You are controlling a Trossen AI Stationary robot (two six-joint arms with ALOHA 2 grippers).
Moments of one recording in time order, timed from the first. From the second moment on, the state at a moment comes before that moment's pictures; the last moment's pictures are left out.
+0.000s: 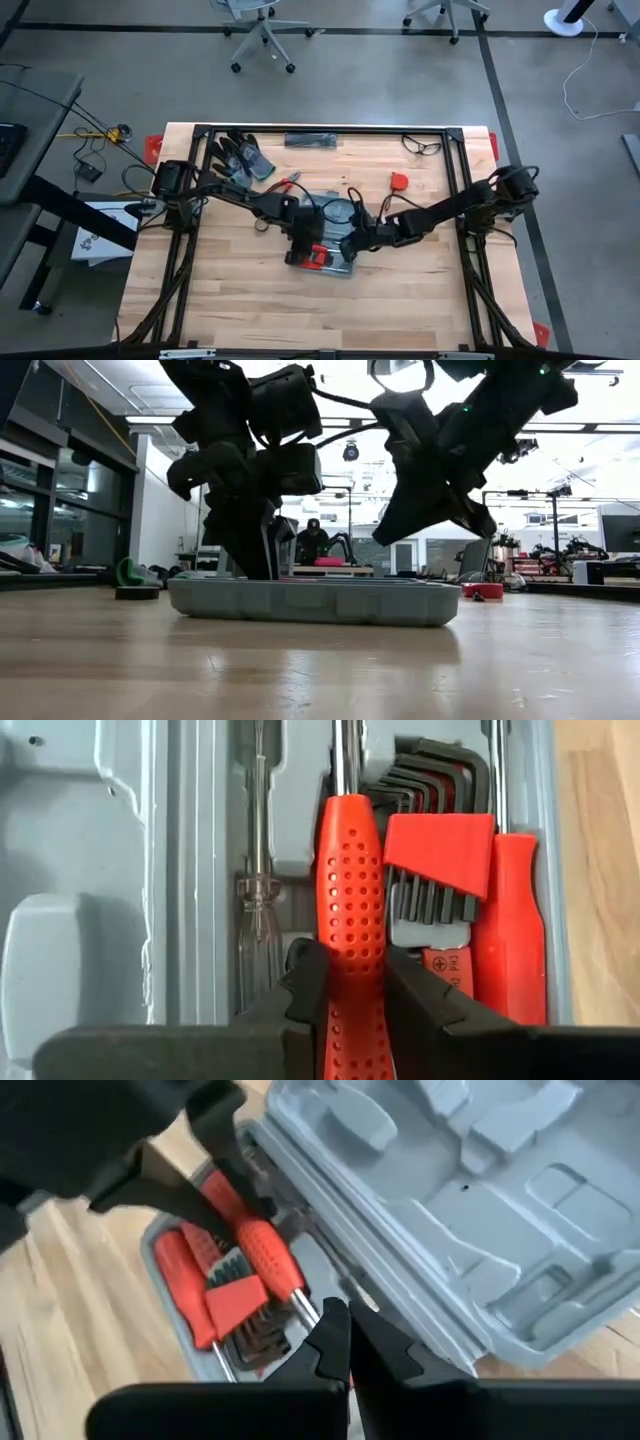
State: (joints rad) left arm -0.07 1.92 1.08 -0.40 0.21 0.03; right arm 0.26 1.67 0.90 -0.10 0.28 1.06
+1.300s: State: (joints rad) left arm 0.08 1.94 1.07 -0.36 0.64 -0.05; right arm 0.17 1.84 0.91 -0.03 0.19 1.12
